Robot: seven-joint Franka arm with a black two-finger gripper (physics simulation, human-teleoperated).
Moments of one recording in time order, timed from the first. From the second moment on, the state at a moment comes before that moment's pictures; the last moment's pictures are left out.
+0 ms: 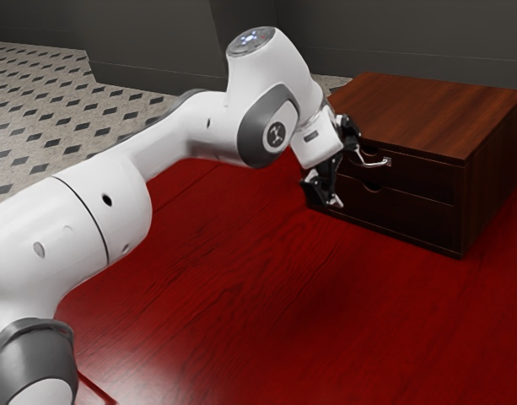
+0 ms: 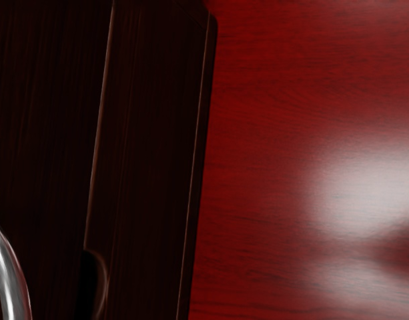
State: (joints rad) arm -0.20 0.53 0.17 -1.14 -0.17 2.09 1.52
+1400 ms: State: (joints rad) arm -0.15 0.56 0.16 -1.13 -0.22 2.05 1.59
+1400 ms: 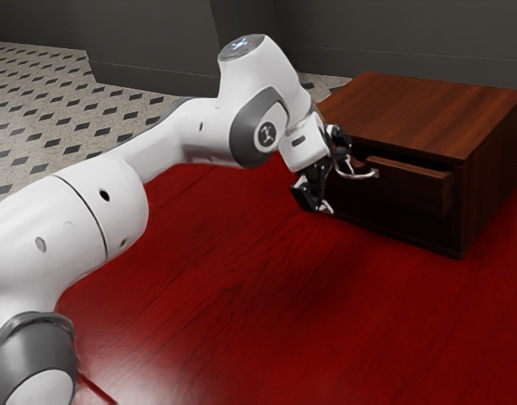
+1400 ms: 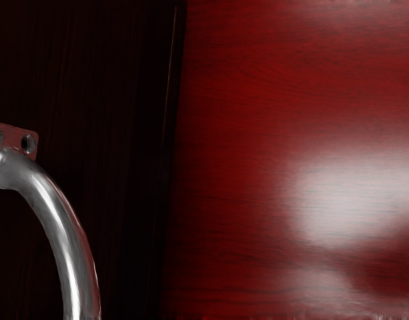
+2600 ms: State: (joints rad) arm -0.16 0.21 0.13 -1.62 -0.21 2.17 1.57
